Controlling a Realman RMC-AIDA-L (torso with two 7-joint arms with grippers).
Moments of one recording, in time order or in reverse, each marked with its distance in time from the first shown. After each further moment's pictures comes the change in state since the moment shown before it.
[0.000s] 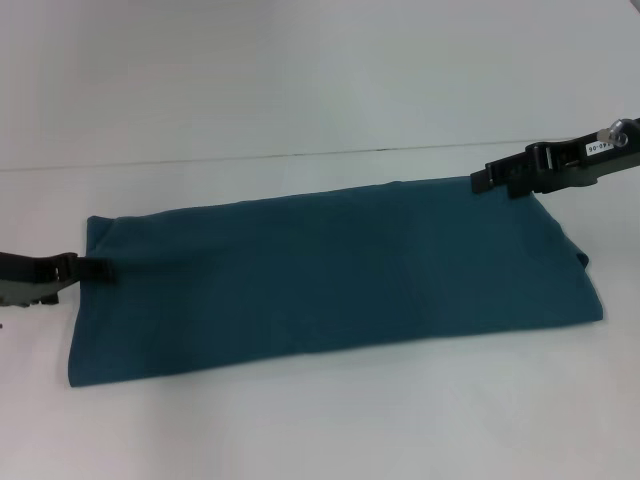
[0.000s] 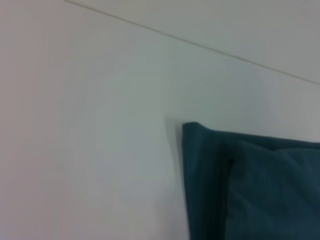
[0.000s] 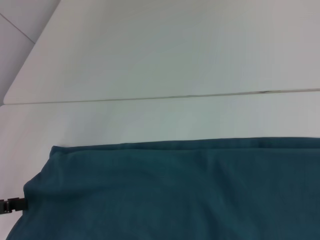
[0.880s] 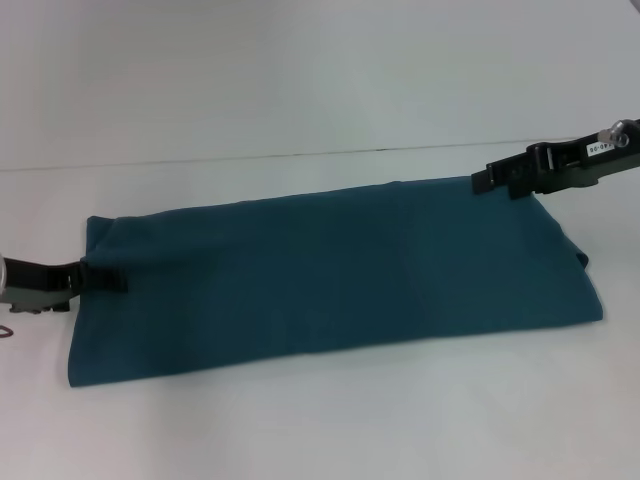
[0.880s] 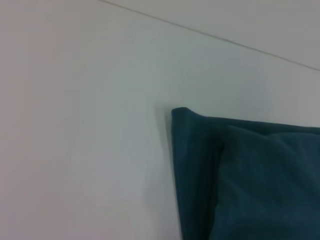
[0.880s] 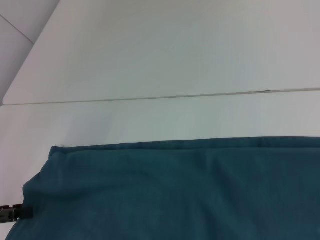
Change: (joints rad) left arm -0.010 -0.006 0.012 -0.026 0.001 -0.004 0.017; right arm -0.002 0.000 0.002 0.000 0.000 0.000 0.000
